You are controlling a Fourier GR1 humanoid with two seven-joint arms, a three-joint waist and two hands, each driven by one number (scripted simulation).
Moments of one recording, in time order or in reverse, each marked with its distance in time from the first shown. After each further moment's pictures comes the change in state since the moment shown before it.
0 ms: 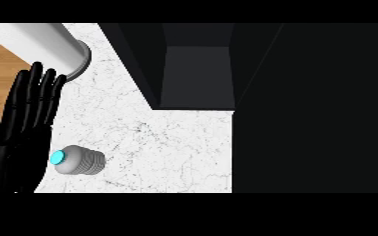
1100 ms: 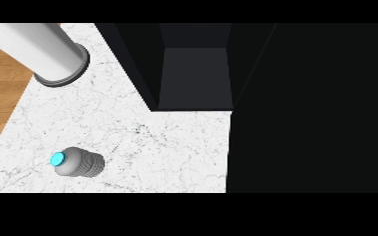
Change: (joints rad) left arm 0.256 0.340 0.436 0.124 0.787 -0.523 0.117; right arm 0.456 -0.020 0.240 -0.329 -0.188 0.220 0.095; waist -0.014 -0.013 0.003
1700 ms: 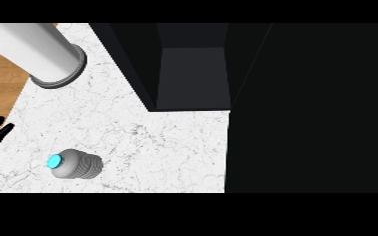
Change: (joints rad) left arm -0.049 -0.036 0.004 0.236 -0.187 -0.102 -0.042; right arm 0.142 -0.021 0.051 -0.046 0.046 0.016 -0.070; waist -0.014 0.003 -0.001
